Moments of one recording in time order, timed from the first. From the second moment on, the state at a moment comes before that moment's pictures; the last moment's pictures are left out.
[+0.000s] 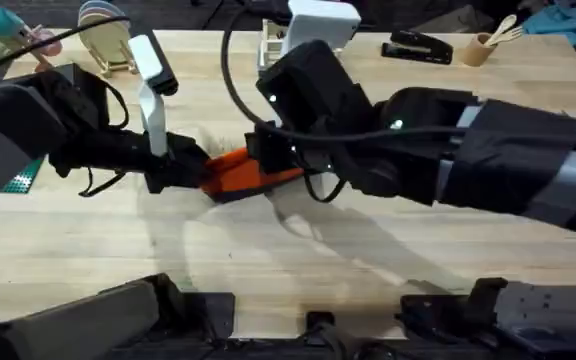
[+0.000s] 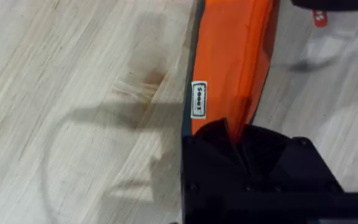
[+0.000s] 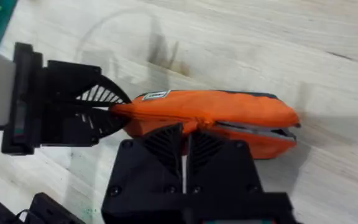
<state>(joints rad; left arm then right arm) 0.32 1.37 0.84 -0.98 0.74 1.30 0.95 1.51 1.10 -0.37 0.15 0.62</state>
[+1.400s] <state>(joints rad) 0.32 1.37 0.84 -0.97 0.75 1.31 0.88 1.47 1.10 -0.31 -0.29 0.28</state>
